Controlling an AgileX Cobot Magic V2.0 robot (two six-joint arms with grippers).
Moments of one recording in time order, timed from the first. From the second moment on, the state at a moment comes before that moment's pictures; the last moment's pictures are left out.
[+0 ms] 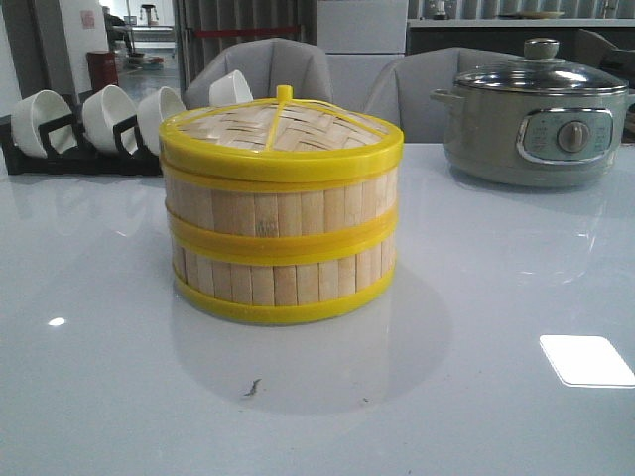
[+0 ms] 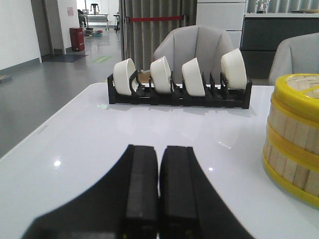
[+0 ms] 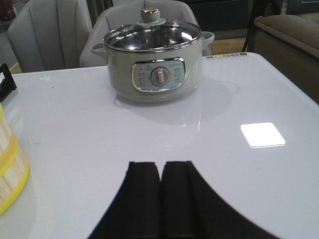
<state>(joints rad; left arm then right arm) -0.01 0.00 0.01 0.13 0.09 -0.17 -0.11 0.42 -0.22 0.07 0.02 0.06</state>
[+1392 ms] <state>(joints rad) -0.01 0.00 0.01 0.05 0.09 -0.04 -0.11 0.42 -0.22 0.07 0.02 0.06</state>
